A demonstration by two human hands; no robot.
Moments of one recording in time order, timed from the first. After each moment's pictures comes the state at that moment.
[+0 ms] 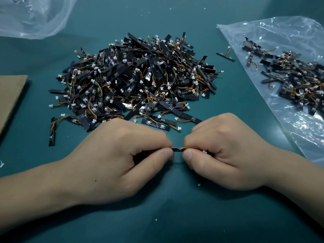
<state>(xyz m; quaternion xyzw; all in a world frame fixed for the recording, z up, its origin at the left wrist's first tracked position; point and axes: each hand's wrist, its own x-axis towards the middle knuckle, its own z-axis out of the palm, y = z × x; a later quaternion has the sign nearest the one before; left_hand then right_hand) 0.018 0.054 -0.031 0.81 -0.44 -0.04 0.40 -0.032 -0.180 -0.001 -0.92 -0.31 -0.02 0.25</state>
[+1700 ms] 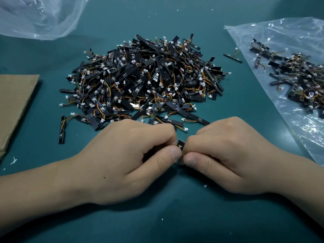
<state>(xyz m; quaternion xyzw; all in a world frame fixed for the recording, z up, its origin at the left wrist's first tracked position) 0.013 0.049 0.005 0.81 -0.48 -0.05 0.34 -0.033 -0.182 -0.004 -0.92 -0.33 -0.02 0.23</state>
